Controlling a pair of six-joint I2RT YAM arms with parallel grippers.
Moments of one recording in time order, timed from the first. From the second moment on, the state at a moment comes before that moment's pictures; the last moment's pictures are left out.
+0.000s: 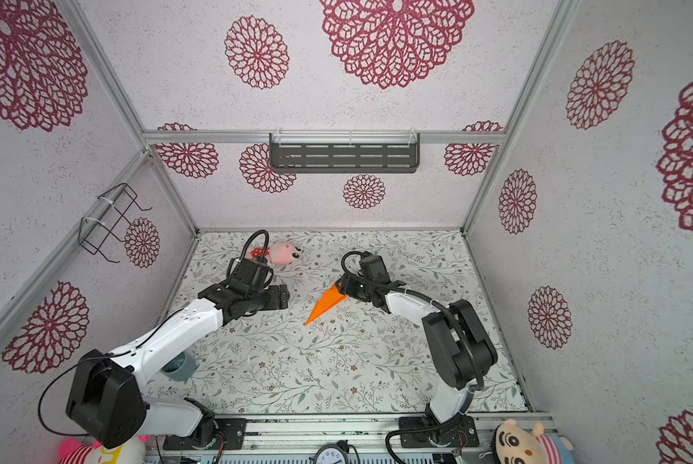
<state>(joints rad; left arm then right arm) -0.46 1.38 1.02 -0.55 -0.13 -0.48 0.53 1.69 1.07 -0.08 -0.20 0.73</state>
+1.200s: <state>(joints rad) -0.34 1.32 0.93 -0.47 -0.09 -0.49 0.78 2.17 1.71 -0.76 0.39 0.91</state>
